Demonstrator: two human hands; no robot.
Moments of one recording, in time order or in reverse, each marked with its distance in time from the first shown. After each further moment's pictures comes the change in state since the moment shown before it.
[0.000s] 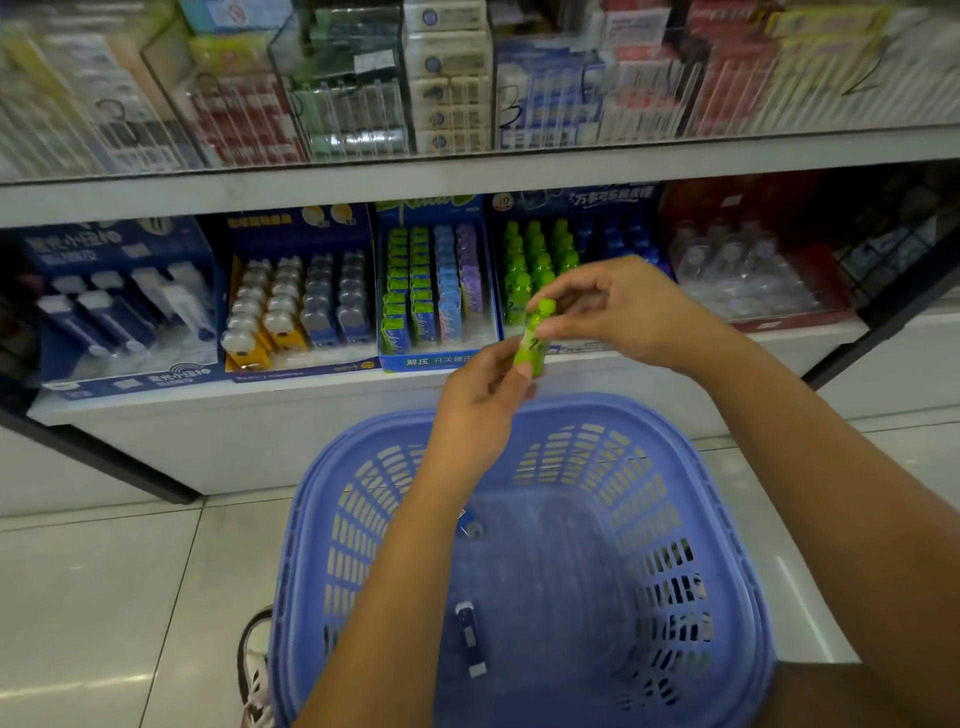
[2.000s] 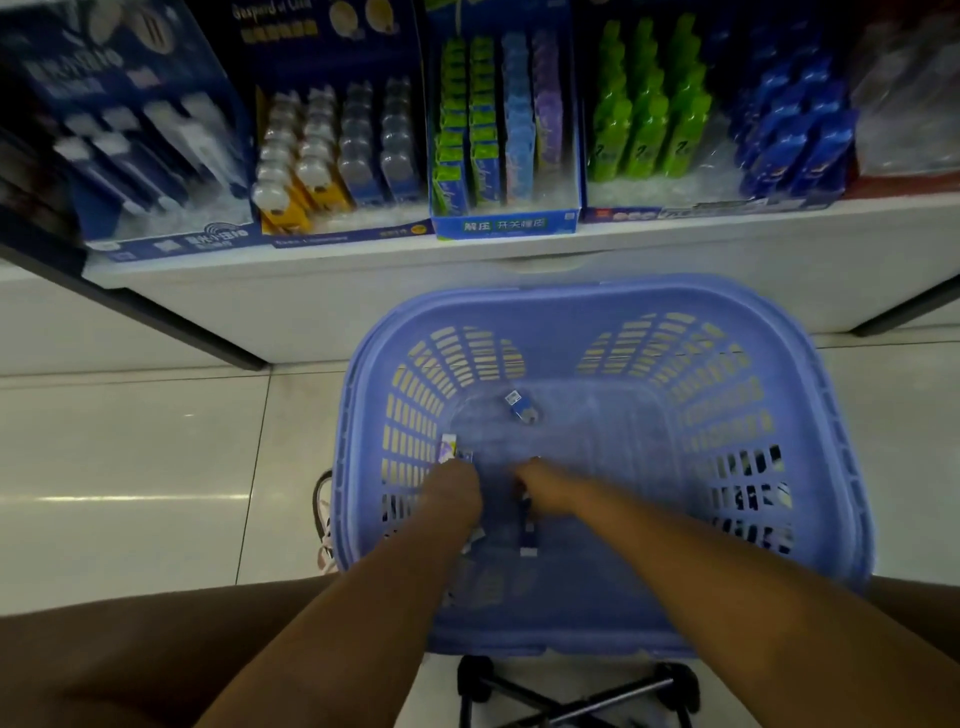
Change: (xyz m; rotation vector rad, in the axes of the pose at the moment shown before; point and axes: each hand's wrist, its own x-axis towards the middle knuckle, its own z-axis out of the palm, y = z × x) left_hand -0.094 -0.194 -0.091 1.566 -0.427 -0.881; right_hand -0.070 0.163 0.294 -0.346 -0.812 0.350
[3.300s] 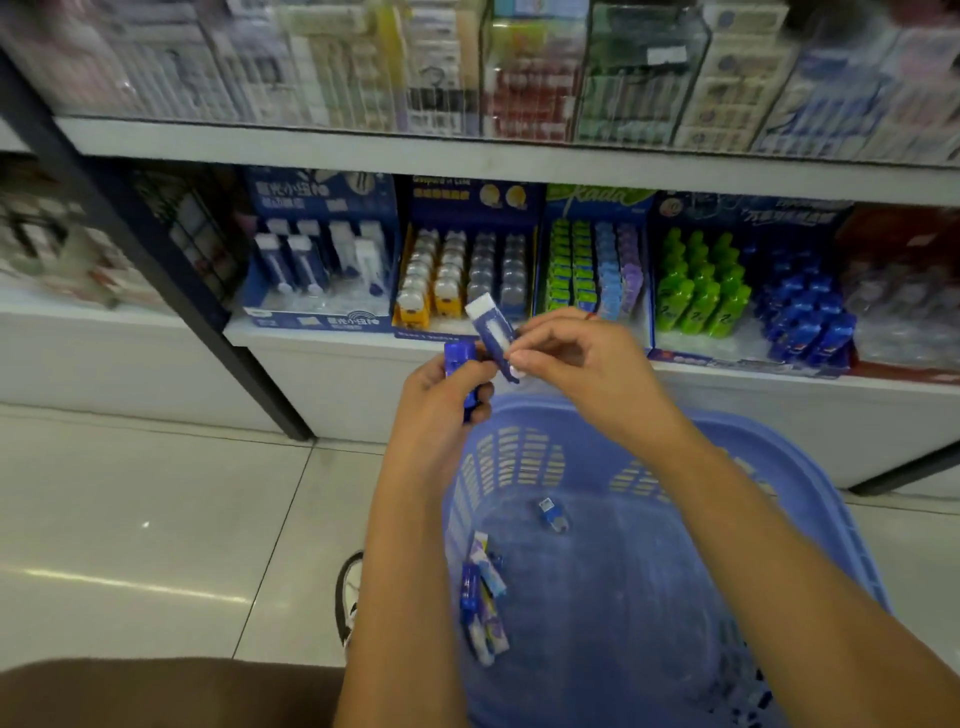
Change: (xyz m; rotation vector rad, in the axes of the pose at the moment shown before) left_hand -0.124 -0.082 -0.174 -2.033 0.495 0.610; right_hand -0.130 -0.154 -0.189 0.483 0.830 -0.684
